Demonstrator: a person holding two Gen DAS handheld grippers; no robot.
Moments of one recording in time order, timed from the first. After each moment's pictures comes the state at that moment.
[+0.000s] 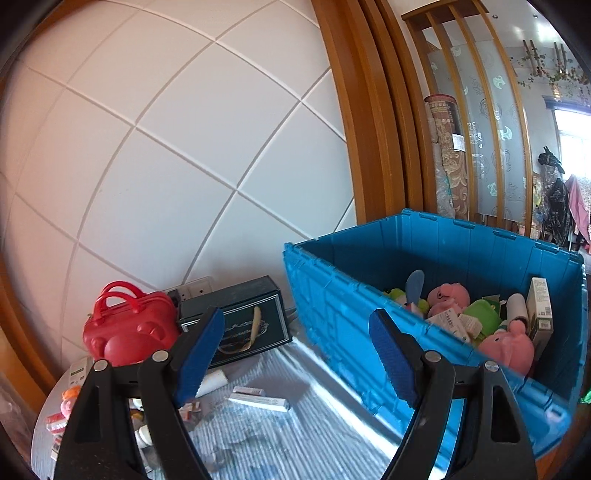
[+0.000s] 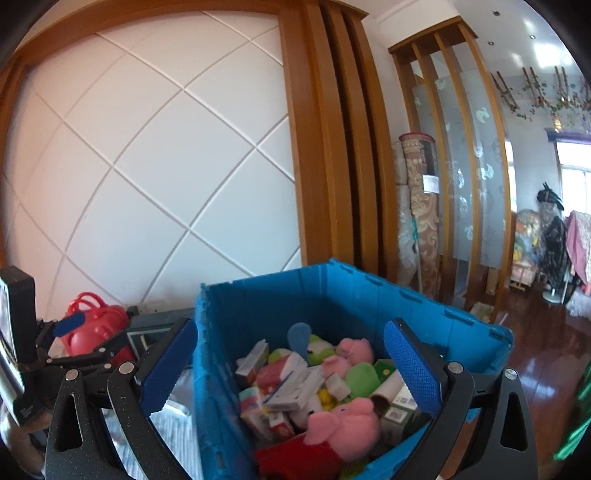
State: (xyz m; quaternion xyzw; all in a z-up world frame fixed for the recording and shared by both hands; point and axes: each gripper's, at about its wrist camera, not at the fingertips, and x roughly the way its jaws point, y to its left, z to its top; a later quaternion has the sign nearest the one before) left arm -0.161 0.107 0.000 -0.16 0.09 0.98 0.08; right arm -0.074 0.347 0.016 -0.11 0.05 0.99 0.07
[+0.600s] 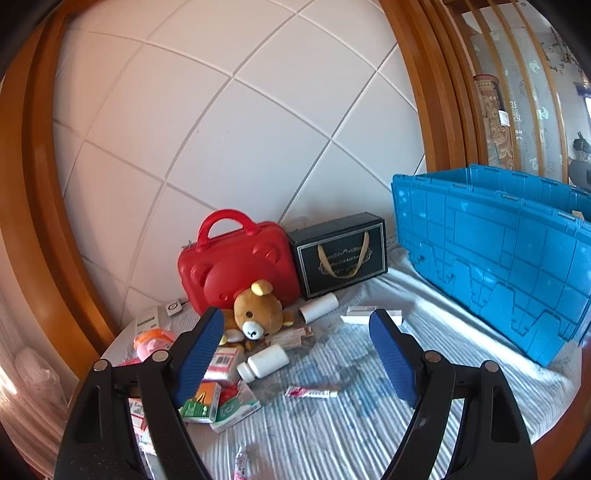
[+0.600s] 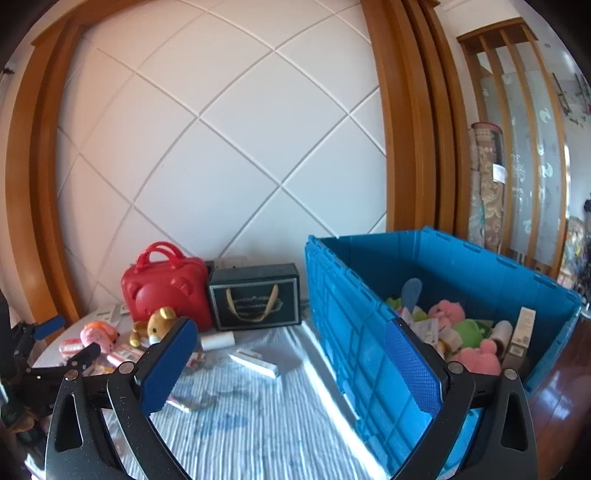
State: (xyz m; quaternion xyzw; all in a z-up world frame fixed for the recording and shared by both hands) left arm -0.087 -0.099 -0.072 -0.20 0.10 0.97 0.00; right arm -0.077 0.175 -0.030 -0.16 0.01 0.99 -0.02
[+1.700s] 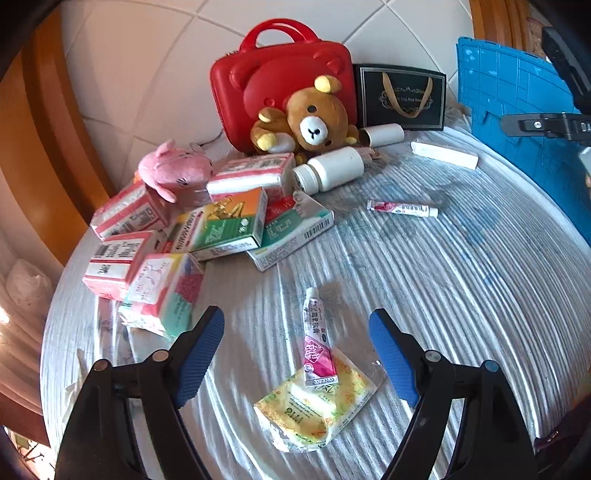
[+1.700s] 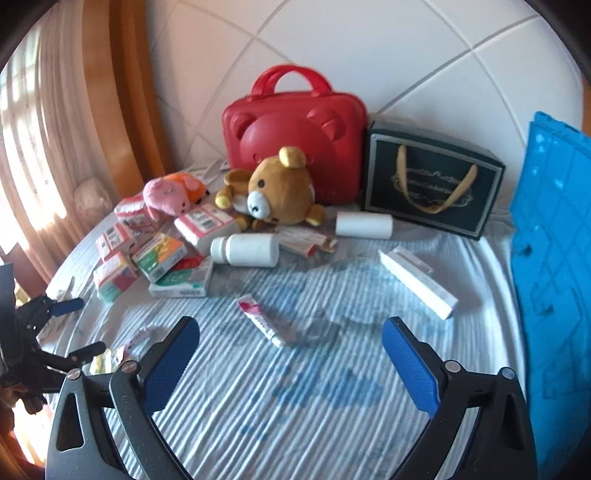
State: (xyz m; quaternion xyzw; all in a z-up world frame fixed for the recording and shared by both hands) left arm -0.094 -0.245 -0.271 -0.41 0.06 0.91 -0.02; right arm -0.247 0.006 -0.229 -0.37 -0.09 0.88 -0.29
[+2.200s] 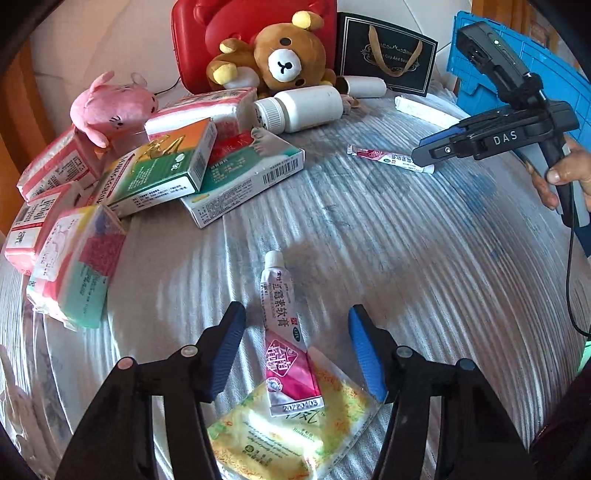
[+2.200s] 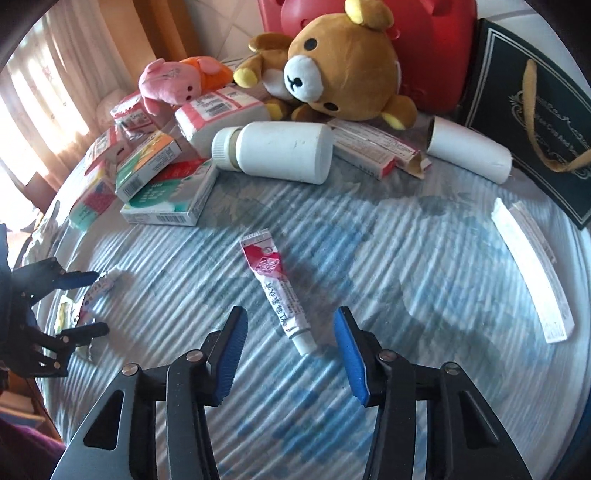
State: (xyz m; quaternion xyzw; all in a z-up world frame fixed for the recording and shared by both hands) left arm -0.127 -0.253 -0.326 -0.47 0.01 0.88 0.05; right arm -0.324 -0.062 -0.337 -0.50 -0.16 0.76 -0.37
